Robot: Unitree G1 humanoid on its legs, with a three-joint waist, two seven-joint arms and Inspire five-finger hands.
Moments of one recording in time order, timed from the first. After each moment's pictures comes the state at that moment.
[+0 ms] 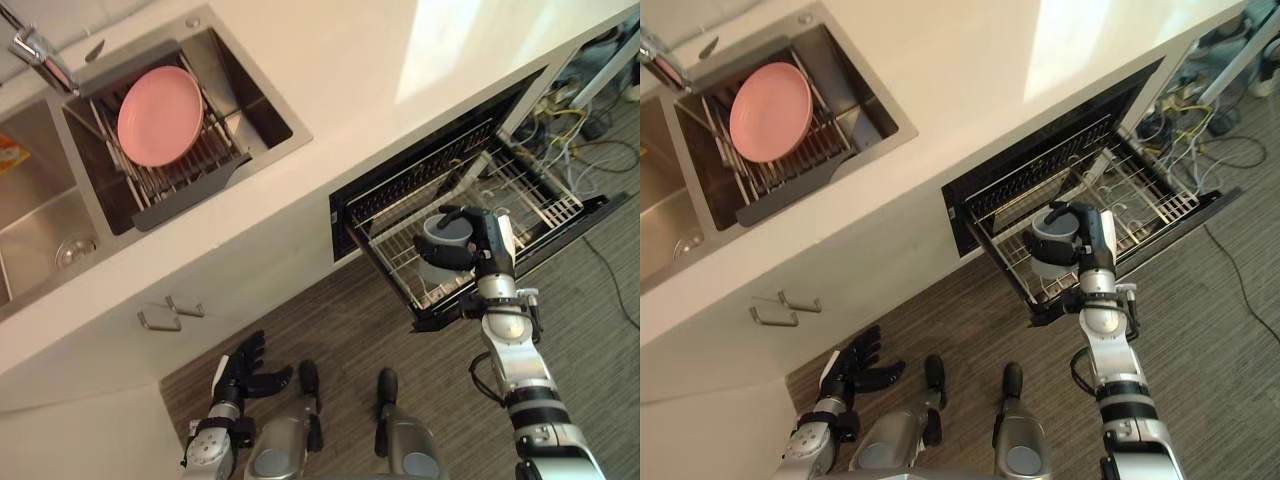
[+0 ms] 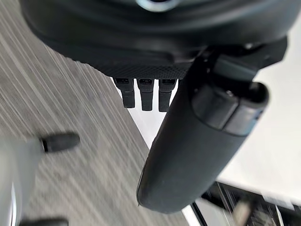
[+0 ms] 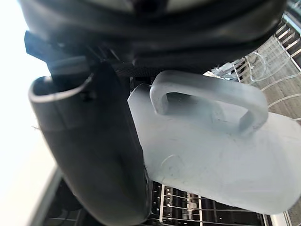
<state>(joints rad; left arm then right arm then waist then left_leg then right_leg) 0.18 0.14 0.00 0.50 -0.16 -0.19 0.05 -0.36 -0.38 -0.06 0.43 -0.04 -0.18 -0.18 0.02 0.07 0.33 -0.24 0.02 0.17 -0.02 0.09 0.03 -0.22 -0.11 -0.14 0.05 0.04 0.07</state>
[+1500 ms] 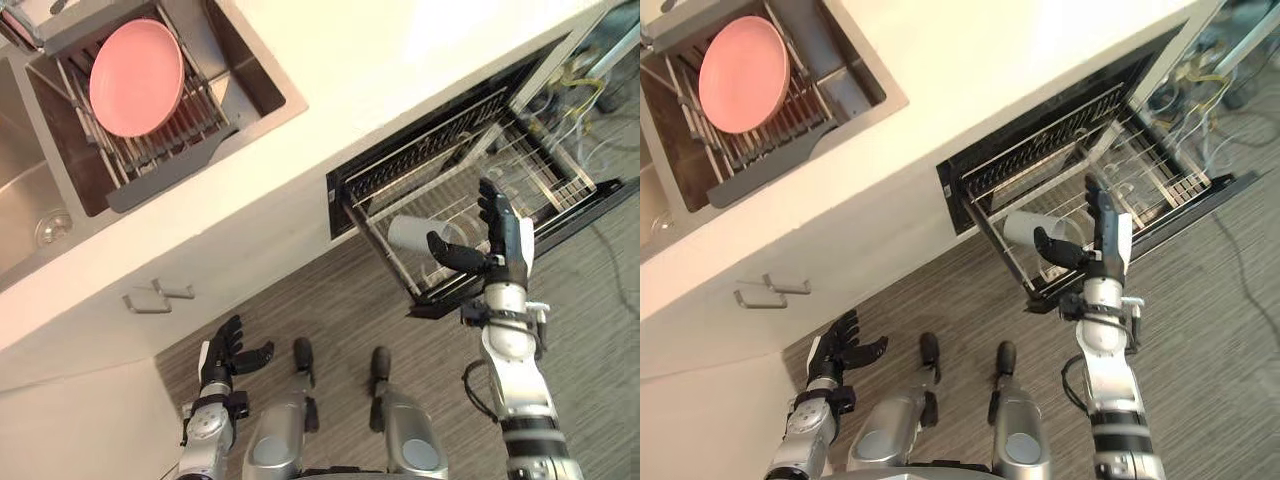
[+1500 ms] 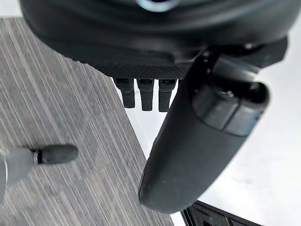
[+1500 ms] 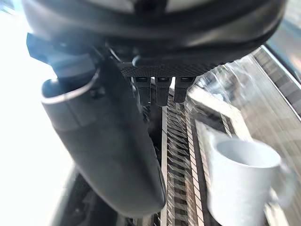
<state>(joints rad) 0.12 0.12 0.07 0.59 -0.15 -0.19 0.12 0.02 -0.22 -0.16 -0.08 -0.10 -0.15 -0.22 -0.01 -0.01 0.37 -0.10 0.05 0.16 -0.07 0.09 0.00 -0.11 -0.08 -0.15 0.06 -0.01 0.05</state>
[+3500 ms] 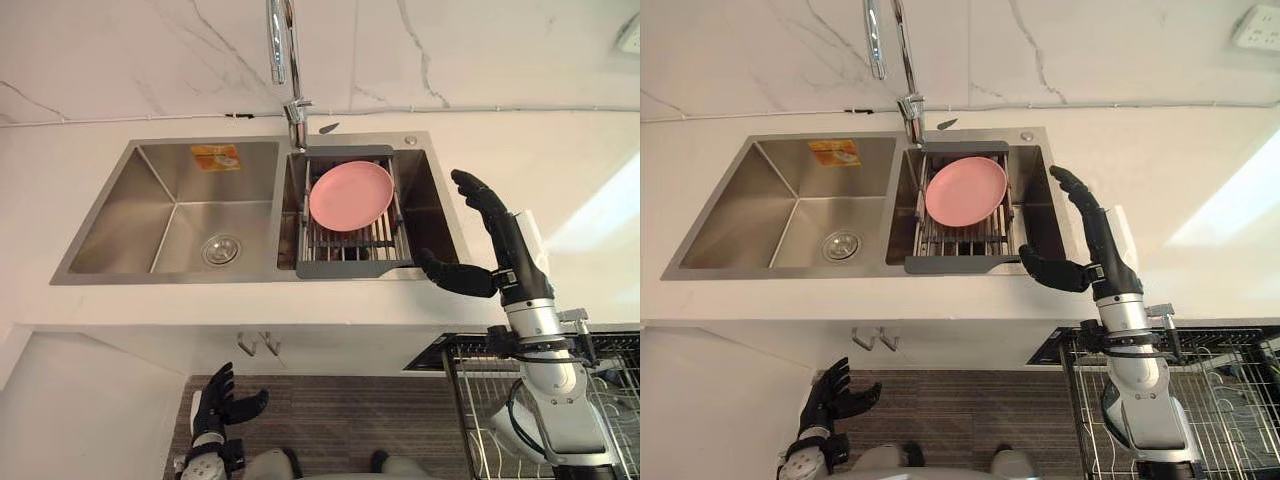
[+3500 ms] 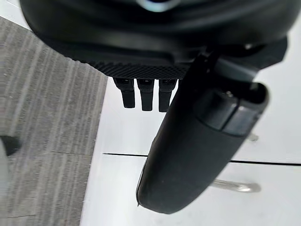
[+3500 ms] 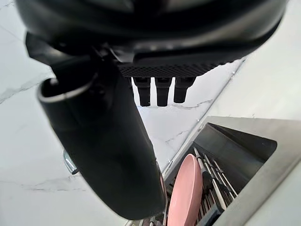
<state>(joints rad) 0.25 0.06 0.09 0.64 -0.08 -0.20 0.13 0.12 -0.44 -0.09 -0.26 -0.16 -0.24 -0.06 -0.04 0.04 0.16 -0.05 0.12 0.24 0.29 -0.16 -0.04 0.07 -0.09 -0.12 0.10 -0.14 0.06</state>
